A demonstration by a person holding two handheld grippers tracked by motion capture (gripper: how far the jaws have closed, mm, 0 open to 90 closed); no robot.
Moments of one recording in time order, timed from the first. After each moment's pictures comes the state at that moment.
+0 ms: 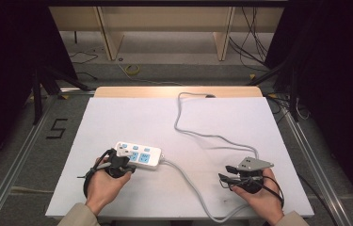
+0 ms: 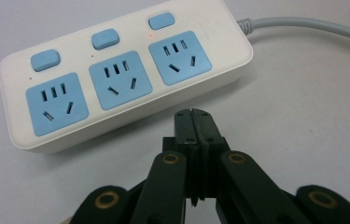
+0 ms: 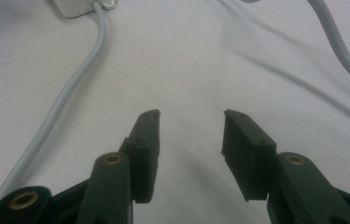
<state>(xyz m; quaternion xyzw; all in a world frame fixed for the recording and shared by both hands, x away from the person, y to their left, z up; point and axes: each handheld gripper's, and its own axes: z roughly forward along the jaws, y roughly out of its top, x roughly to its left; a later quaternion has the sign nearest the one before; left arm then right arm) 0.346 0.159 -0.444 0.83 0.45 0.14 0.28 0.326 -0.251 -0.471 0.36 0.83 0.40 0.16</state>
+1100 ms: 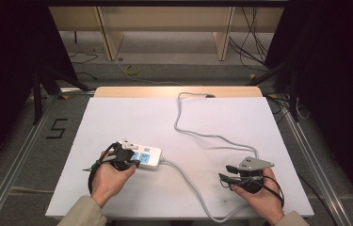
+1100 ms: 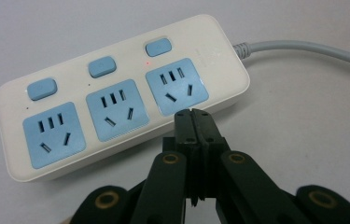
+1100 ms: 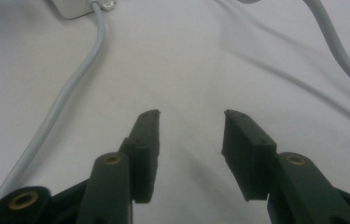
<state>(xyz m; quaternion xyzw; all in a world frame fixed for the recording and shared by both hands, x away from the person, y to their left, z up) 0.362 0.147 -0.435 0.84 0.45 0.13 0.27 0.326 -0.252 -0.470 0.36 0.83 0.40 0.16</state>
